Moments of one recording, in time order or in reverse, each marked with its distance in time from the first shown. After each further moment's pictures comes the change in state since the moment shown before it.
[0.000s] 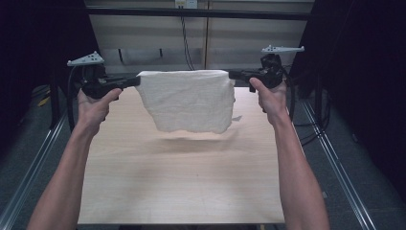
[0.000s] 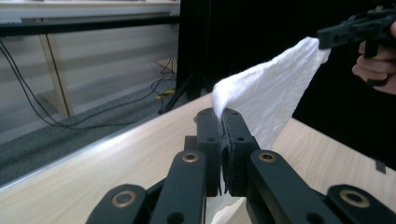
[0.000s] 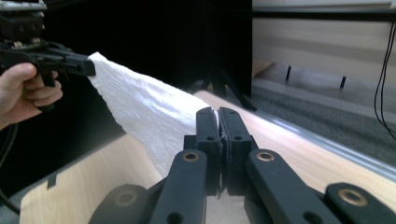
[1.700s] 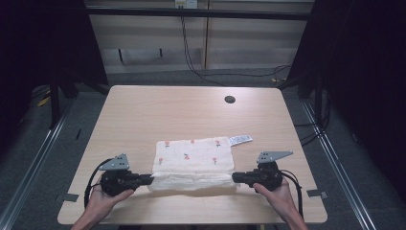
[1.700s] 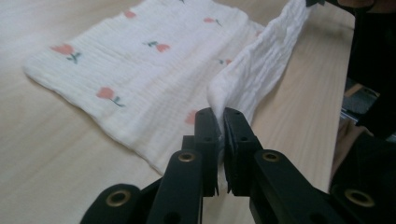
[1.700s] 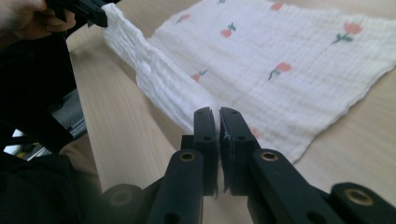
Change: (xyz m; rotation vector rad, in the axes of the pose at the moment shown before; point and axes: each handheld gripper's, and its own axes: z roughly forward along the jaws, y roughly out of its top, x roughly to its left) left arm -0.104 -0.217 -0.018 0.360 -0.195 -0.003; right arm 0.072 -0.244 -0.047 0.325 0.112 0.077
